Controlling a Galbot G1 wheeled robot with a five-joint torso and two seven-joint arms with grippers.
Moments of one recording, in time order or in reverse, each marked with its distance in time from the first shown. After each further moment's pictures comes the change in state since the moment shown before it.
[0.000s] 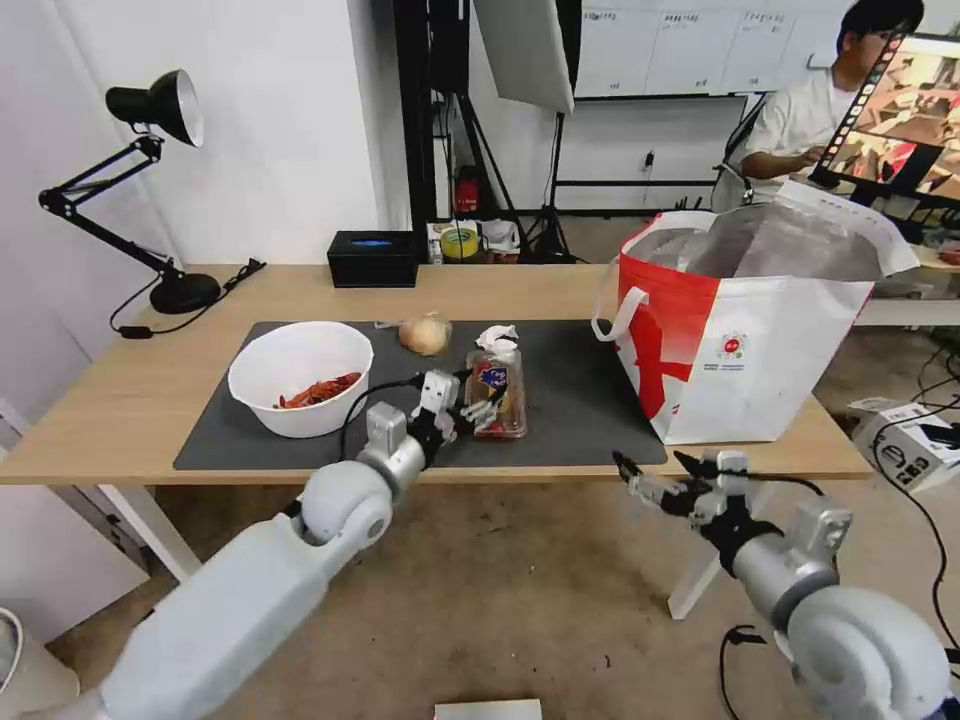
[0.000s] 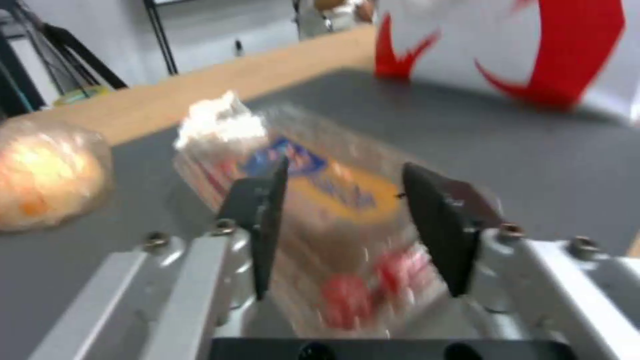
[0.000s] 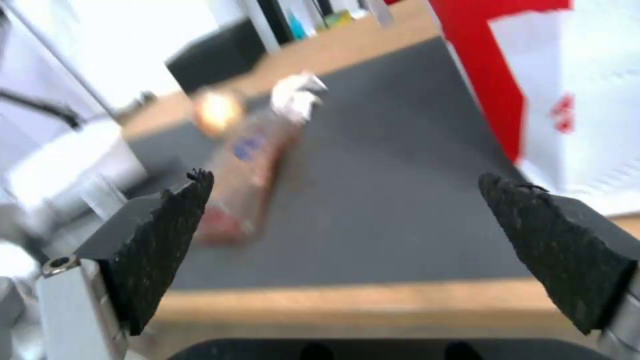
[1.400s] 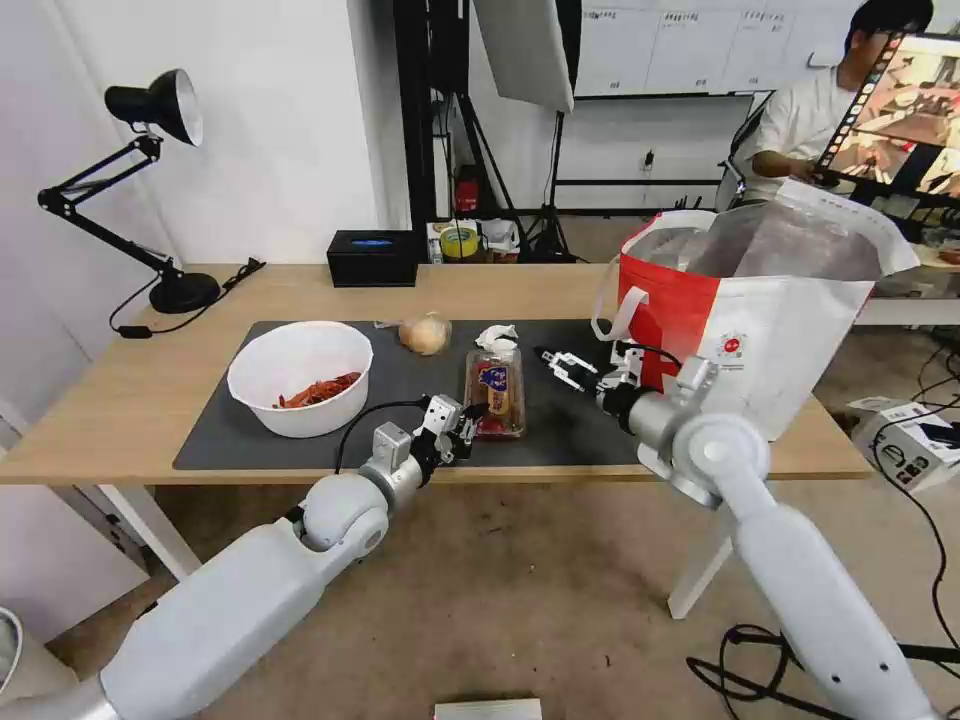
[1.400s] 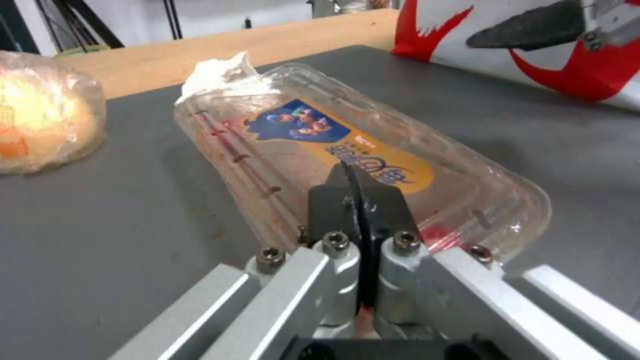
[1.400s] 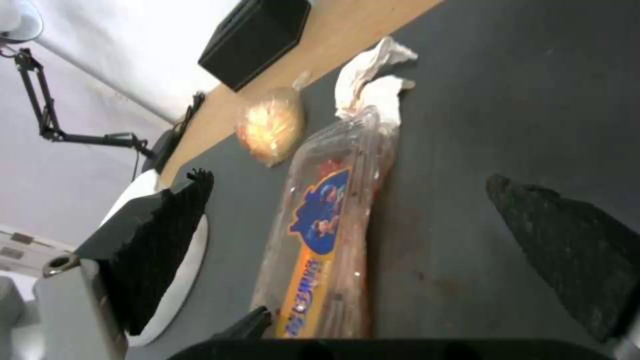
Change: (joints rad) left arm -0.020 -0.012 0.030 0.052 -0.099 -0.024 -0.063; right arm 0.682 0.031 -0.407 -0.520 0.420 -0.083 0.195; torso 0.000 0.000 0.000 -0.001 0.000
